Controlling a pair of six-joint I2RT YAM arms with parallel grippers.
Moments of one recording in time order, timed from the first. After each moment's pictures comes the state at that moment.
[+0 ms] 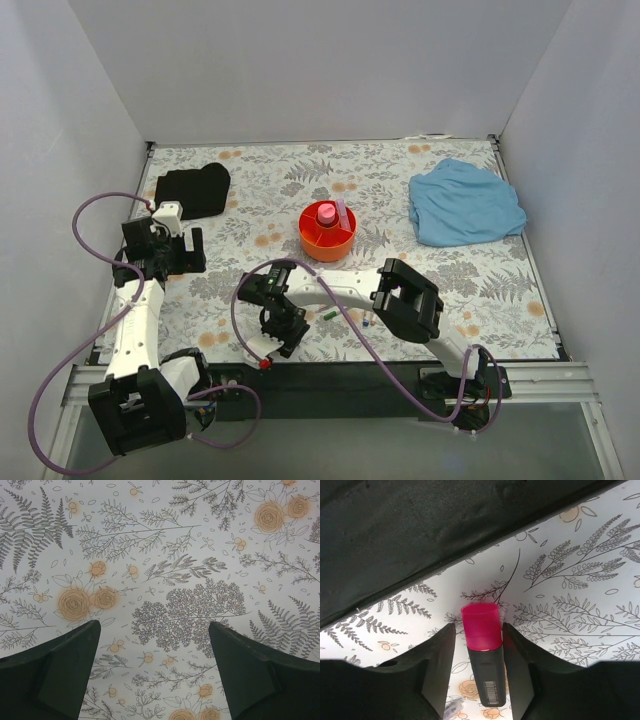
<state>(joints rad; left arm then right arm) 0.26 0.99 0.74 -0.53 0.23 0.16 1.30 2.19 1.74 -1.13 -0.41 -1.42</state>
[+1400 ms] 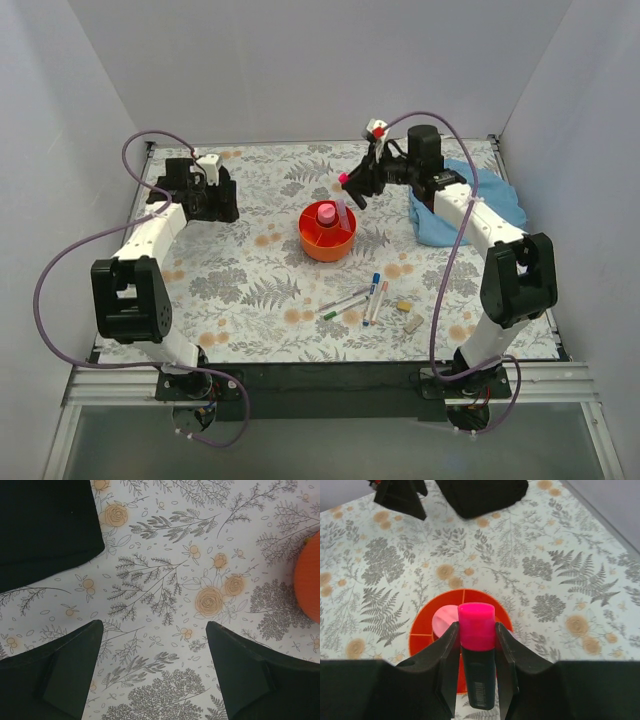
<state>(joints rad) 0.01 1.57 1.18 -0.43 0.27 0.09 0.35 1.72 1.41 -0.07 -0.86 -0.19</state>
